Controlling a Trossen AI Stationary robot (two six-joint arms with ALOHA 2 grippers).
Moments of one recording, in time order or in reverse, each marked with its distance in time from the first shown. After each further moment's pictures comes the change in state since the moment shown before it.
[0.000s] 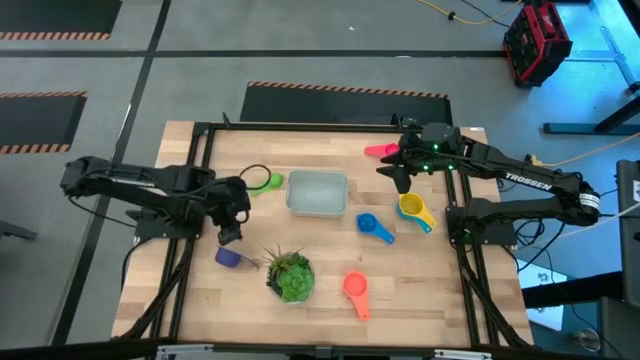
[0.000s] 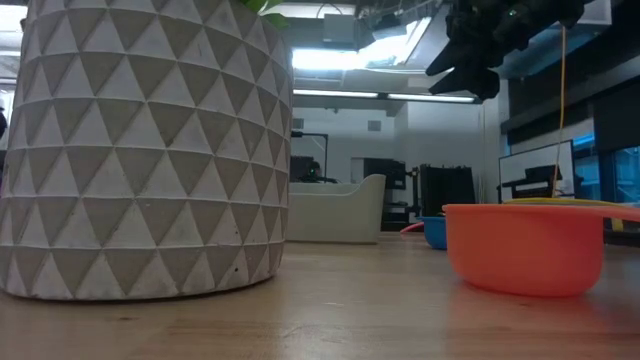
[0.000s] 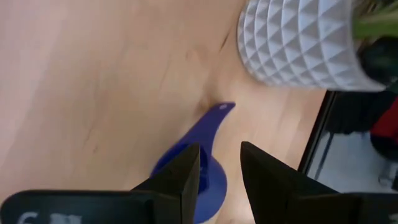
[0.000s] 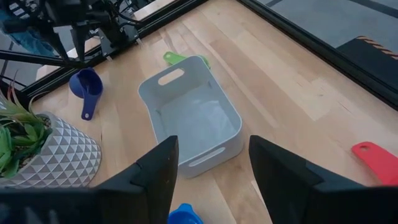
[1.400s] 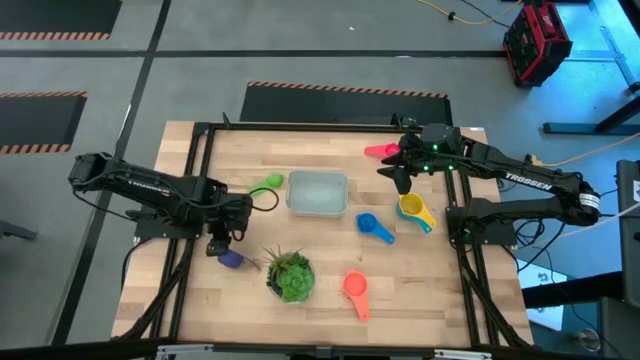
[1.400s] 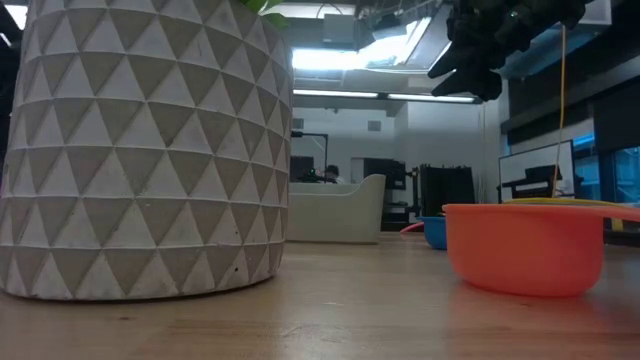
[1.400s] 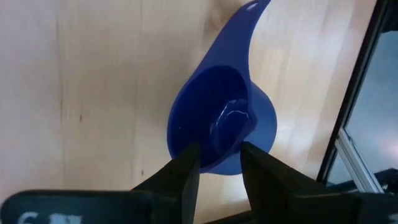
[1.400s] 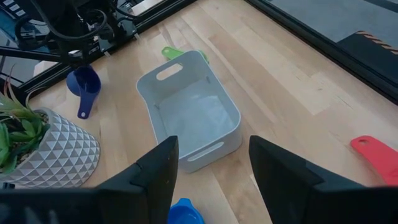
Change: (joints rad) left arm -0.074 0.116 -0.105 -0.028 0.086 0.279; right arm 0.000 0.000 0.000 -0.021 0.000 0.000
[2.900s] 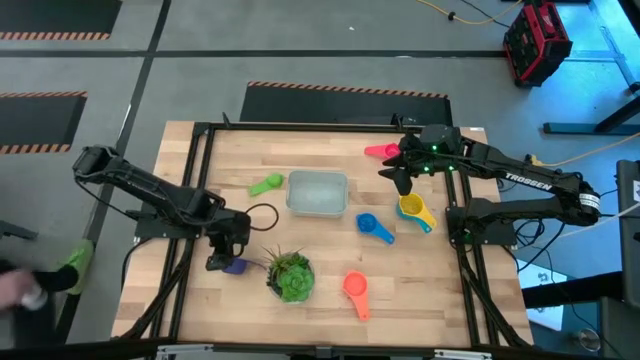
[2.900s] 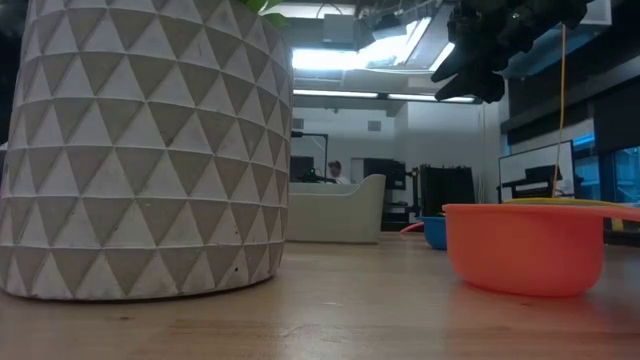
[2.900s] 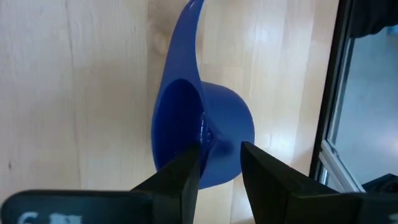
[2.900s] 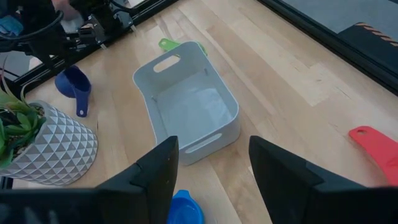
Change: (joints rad) left arm -0.215 0.000 -0.016 0.206 -0.058 -0.186; right arm 0.000 0.000 0.000 -0.032 0.000 0.000
